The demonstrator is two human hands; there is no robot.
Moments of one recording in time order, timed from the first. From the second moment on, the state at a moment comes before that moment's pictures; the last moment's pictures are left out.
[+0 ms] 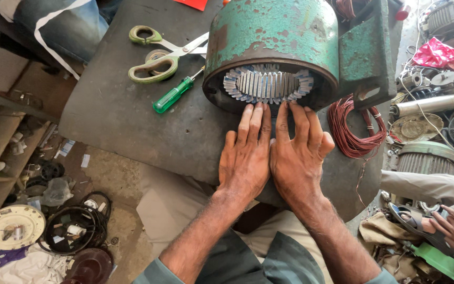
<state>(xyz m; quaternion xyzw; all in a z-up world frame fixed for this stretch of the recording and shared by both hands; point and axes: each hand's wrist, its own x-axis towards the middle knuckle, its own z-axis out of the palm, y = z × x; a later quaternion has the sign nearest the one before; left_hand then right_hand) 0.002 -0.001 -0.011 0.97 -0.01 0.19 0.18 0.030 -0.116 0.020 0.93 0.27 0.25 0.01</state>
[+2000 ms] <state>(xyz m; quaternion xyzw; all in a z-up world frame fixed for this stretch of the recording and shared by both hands) 0.005 0.005 -0.004 0.97 -0.05 0.20 0.15 0.040 -0.110 0.029 0.93 0.31 0.19 -0.04</state>
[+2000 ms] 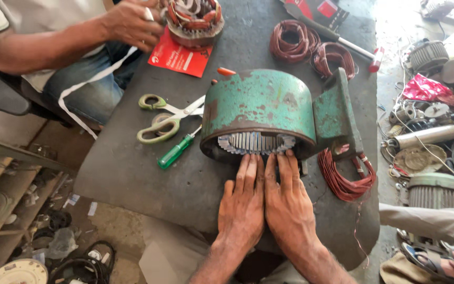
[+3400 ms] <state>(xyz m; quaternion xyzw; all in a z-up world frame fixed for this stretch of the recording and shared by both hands) 0.001 0.004 -0.005 0.96 -0.04 0.19 0.18 0.034 -0.114 0.027 0.94 0.29 0.16 -0.06</state>
